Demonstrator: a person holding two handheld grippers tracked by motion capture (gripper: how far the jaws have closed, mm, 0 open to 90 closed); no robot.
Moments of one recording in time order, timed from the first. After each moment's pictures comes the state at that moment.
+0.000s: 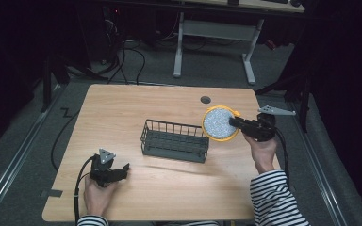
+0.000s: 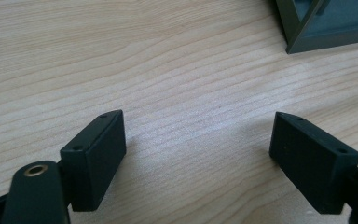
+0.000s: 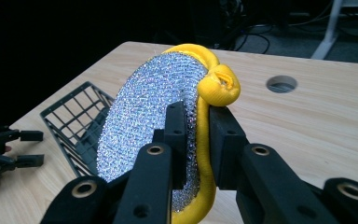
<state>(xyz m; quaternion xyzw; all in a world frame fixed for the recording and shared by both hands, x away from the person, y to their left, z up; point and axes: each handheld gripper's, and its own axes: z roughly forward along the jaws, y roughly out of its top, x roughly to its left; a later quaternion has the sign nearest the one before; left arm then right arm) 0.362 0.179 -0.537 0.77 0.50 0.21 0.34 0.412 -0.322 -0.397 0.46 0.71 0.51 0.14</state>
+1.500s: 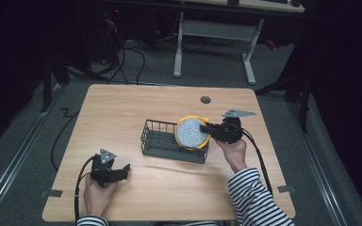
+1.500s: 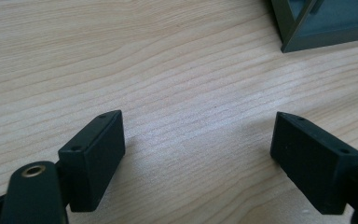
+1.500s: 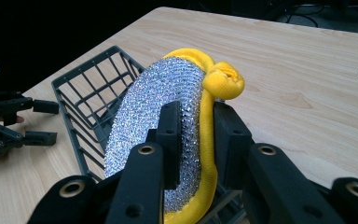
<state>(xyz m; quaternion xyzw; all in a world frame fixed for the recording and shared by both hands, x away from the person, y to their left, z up) 0.362 0.178 -0.537 0.77 0.49 0.21 0.34 0.437 -0.248 -0.438 0.40 0.76 0.49 0.10</state>
